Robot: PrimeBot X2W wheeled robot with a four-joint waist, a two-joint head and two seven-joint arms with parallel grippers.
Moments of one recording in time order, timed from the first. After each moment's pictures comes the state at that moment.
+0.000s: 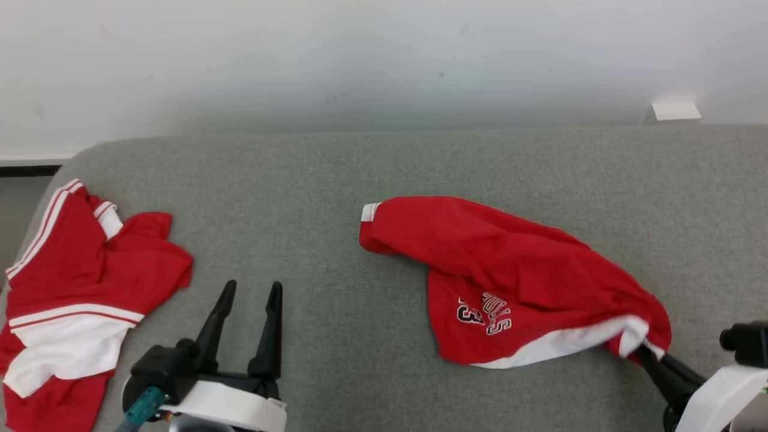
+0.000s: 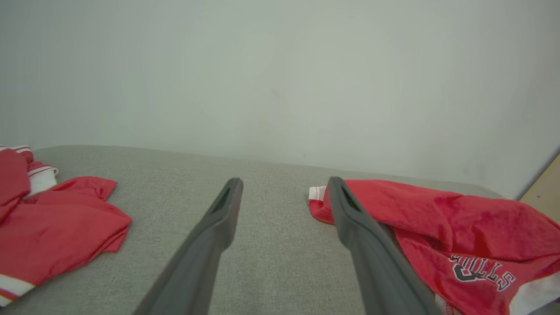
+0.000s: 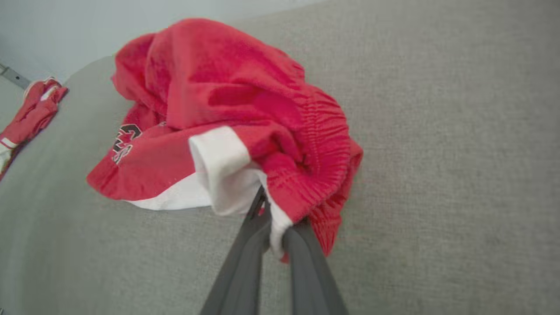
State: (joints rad) left arm -0.13 0.05 -0.08 0.17 -0.22 -0.13 -0.26; right arm -0.18 -0.51 0.39 0.17 0.95 0.13 0.21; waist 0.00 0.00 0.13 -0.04
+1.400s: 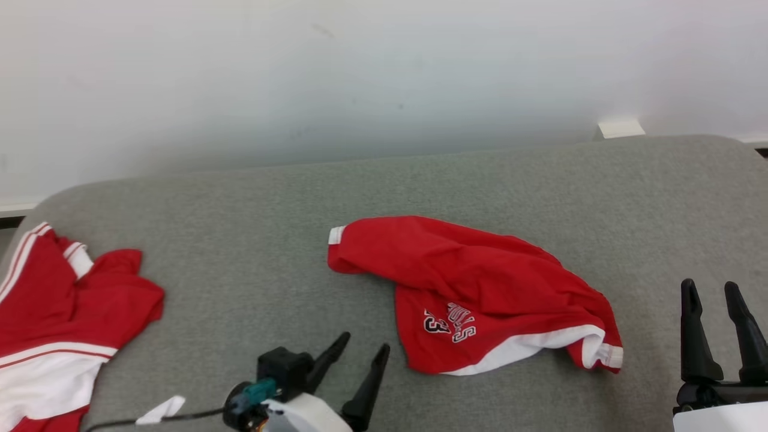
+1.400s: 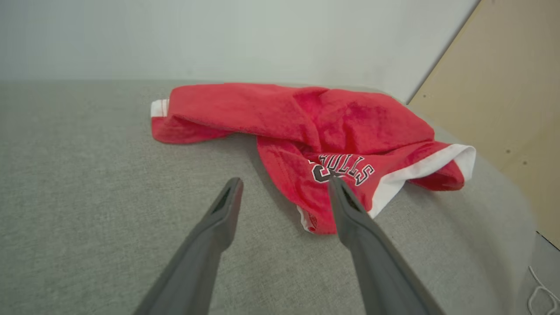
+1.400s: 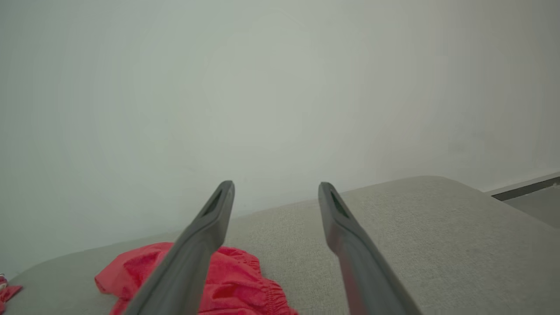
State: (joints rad) left arm -0.20 0.09 -0.42 0.32 -0.35 -0.13 -0.13; right arm -0.05 -0.18 0.01 0.06 0.55 0.13 -0.24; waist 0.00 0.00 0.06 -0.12
